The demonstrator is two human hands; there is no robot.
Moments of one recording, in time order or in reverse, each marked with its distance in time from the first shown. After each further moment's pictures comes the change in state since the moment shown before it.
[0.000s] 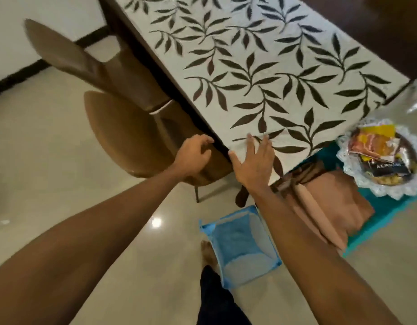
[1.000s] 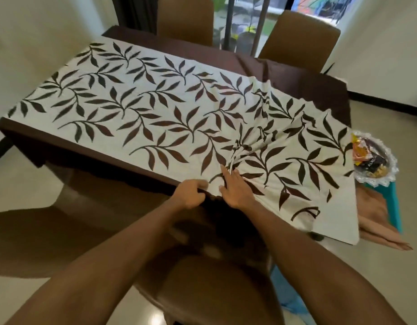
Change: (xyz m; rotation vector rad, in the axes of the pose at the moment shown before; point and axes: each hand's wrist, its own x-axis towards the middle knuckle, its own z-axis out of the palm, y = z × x) left_hand 0.308 -0.126 -0.190 0.166 -0.626 0.404; right_hand 0.226 -0.249 0.054 0.140 -0.204 0.360
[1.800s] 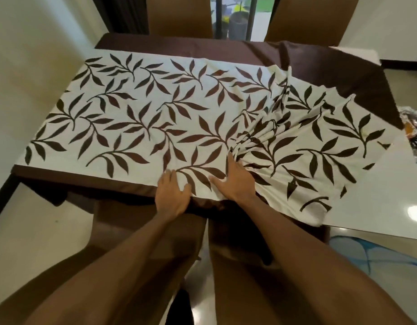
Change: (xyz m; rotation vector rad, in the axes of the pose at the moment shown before) left_hand 0.053 -0.168 -0.110 0.145 0.405 -0.130; right_hand 0.111 -0.141 0.042 0.134 0.256 0.211
